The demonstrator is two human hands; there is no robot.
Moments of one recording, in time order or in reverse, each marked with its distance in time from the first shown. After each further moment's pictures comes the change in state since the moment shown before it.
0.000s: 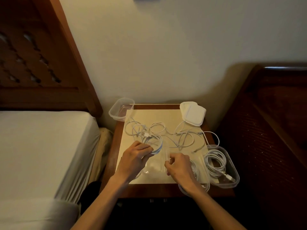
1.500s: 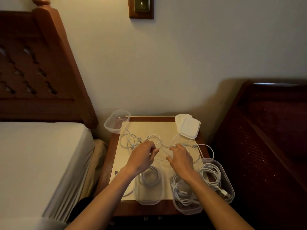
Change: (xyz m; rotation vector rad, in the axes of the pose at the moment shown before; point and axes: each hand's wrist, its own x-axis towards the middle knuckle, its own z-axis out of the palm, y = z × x) left_hand 0.066 0.003 0.026 -0.115 -0.172 -0.242; right_hand 0.062 0.001 -0.031 -0.420 0.070 -0.095
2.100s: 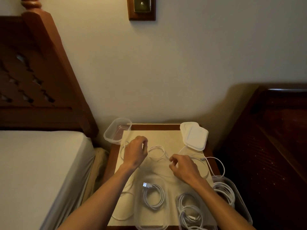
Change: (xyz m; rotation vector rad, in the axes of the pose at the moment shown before) left_hand 0.075 -0.062 0.007 0.090 0.236 -0.175; right_hand 0.056 0.015 0.010 0.167 -0.098 -0.058
